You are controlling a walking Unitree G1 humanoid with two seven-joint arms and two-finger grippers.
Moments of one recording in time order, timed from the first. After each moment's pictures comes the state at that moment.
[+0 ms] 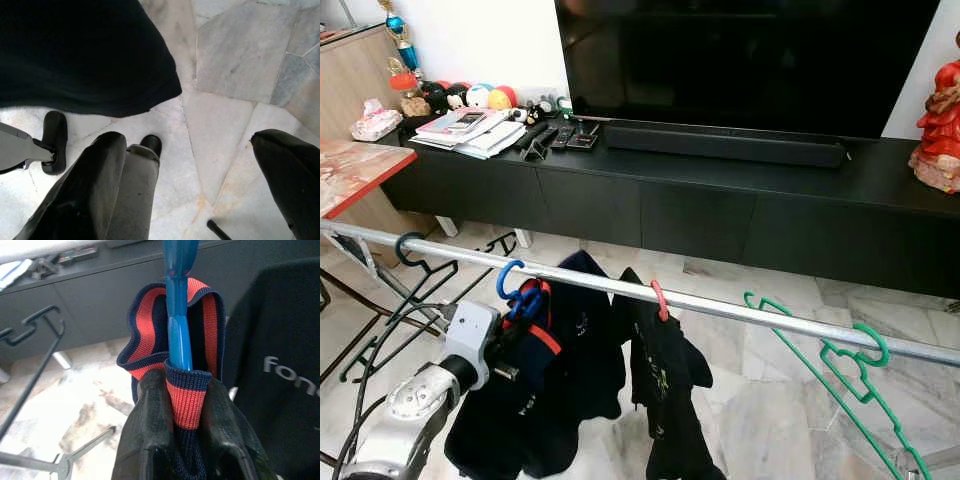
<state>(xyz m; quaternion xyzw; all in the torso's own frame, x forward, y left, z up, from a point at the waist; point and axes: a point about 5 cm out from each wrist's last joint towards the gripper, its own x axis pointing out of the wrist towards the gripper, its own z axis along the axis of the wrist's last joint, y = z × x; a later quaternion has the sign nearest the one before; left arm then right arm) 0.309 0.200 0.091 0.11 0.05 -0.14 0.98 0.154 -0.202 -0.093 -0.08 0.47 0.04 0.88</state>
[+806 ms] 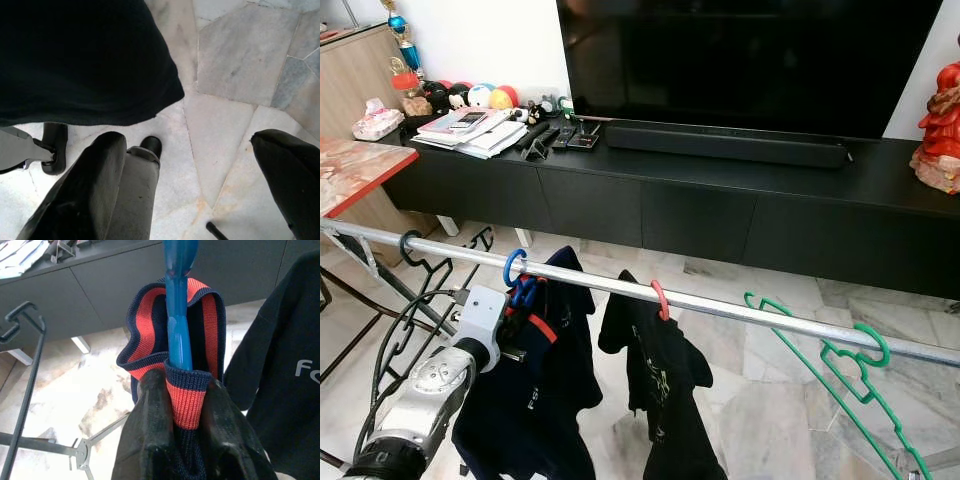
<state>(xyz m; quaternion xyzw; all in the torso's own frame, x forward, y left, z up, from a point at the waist) 0.334 0.194 0.086 0.13 0.09 -0.10 0.98 0.157 -0.201 -0.092 -0.08 0.47 0.04 0.88</state>
